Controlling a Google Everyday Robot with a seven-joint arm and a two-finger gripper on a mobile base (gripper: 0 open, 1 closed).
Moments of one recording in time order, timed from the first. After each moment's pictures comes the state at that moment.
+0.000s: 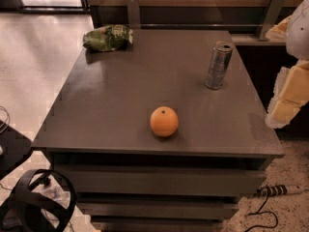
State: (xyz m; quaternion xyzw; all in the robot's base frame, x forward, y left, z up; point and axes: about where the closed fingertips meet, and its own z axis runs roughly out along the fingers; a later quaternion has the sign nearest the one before) arm 0.438 -0.214 0.984 -0.60 0.78 -0.04 0.17
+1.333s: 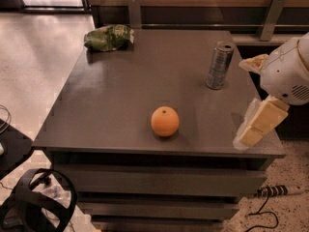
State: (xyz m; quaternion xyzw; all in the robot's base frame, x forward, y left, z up) arm 0.440 -0.175 0.920 -0.60 0.76 0.06 0.26
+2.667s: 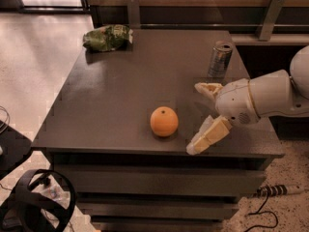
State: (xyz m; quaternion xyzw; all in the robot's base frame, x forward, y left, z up) arm 0.477 -0.098 0.842 -0.57 0.69 0.25 0.38
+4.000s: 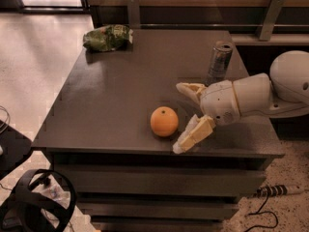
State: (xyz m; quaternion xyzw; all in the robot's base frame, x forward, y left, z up) arm 0.480 -0.055 0.842 -0.58 0.63 0.32 0.40
